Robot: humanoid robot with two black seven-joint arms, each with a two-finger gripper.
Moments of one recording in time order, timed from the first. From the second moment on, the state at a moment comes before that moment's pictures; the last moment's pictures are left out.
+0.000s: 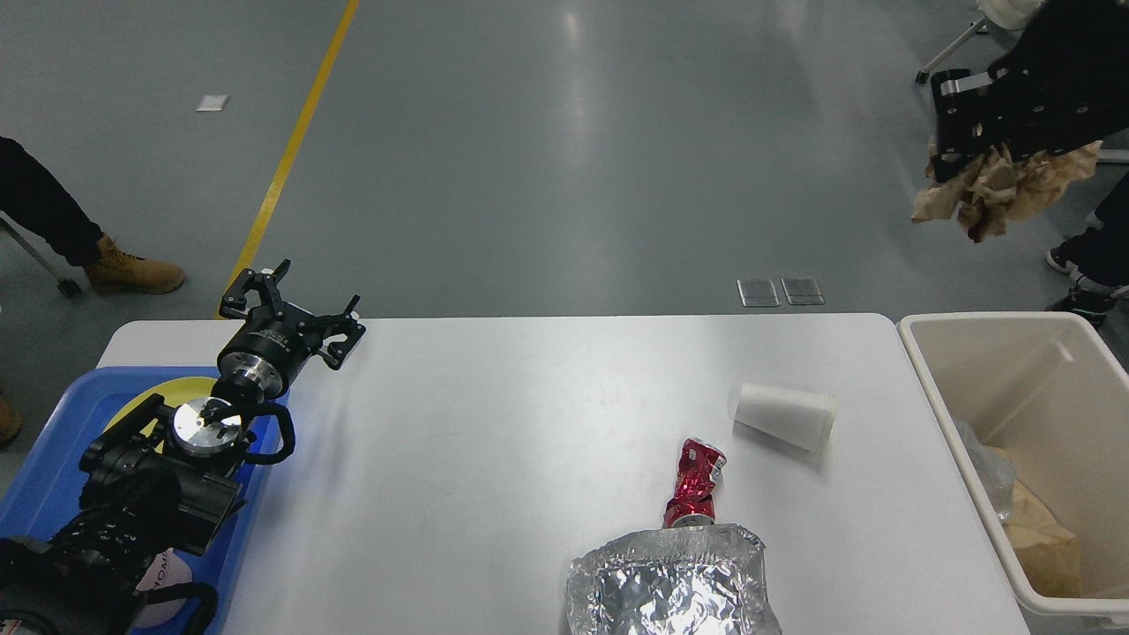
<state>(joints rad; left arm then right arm) -0.72 0.13 -1.15 -0.27 -0.18 -0.48 0.06 2.46 -0.46 -1.25 1.19 -0.18 0.96 -0.21</state>
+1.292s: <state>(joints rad) -0.72 0.13 -1.15 -0.27 -0.18 -0.48 0.06 0.74 -0.35 -1.12 0.27 -0.46 0.15 -0.21</state>
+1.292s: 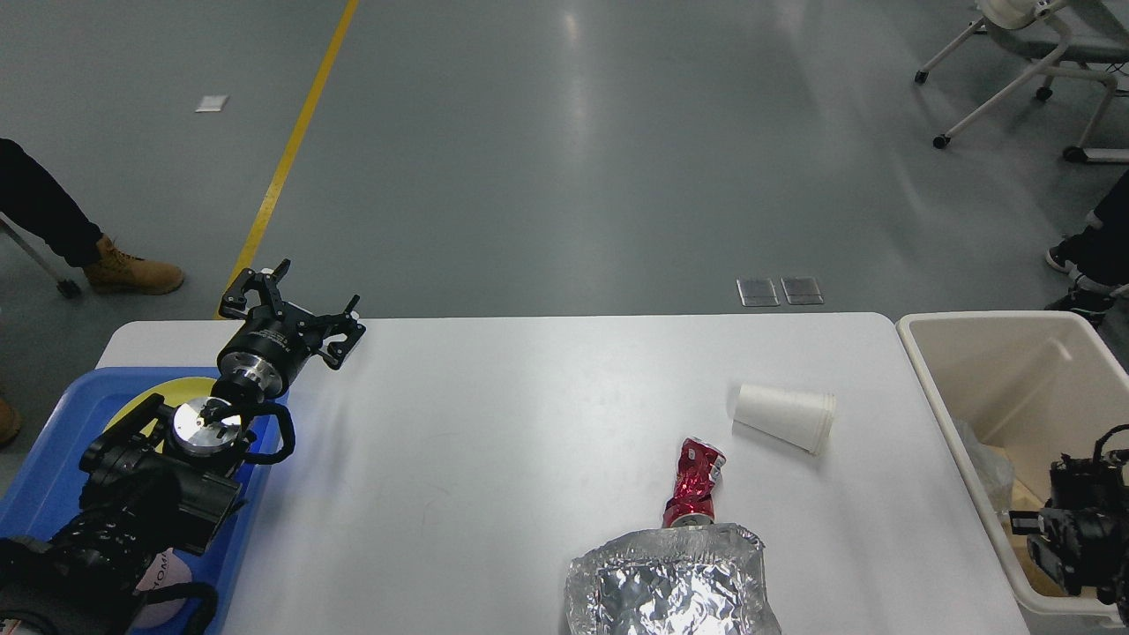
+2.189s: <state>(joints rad) -0.72 0.13 -1.15 -0.27 -0.18 -0.48 0.06 1.14 -0.55 -1.13 0.58 -0.45 0.22 -0.21</state>
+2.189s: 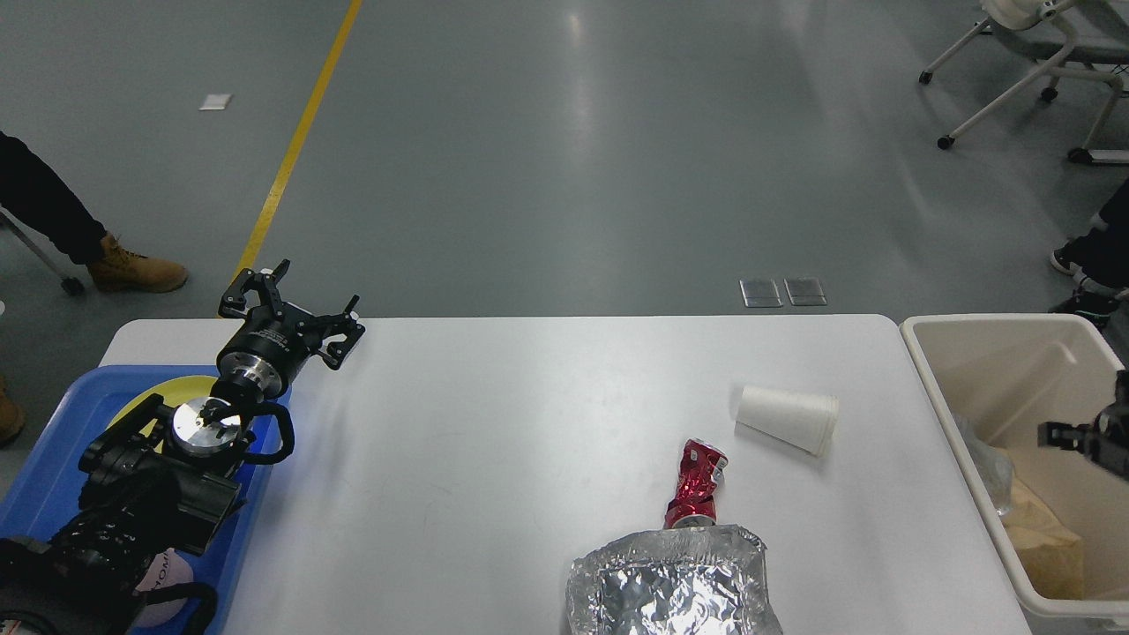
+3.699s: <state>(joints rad) -0.72 0.13 -1.15 -0.27 -0.18 -0.48 0.06 2.44 -0.40 -1.15 1.10 -0.31 0.96 -0.20</state>
